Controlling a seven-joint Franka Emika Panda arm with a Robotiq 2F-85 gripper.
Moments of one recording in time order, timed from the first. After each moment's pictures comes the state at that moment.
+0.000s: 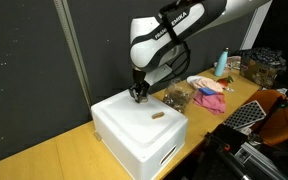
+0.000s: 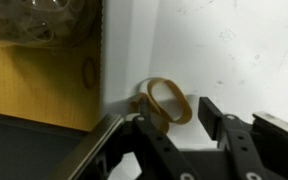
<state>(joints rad) 0.01 0.49 0.03 -1.78 -0.06 2.36 0.01</state>
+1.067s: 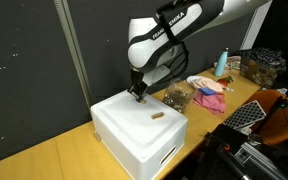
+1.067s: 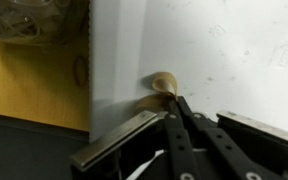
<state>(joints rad) 0.02 0.50 0.03 -1.77 -0.04 2.36 0.01</state>
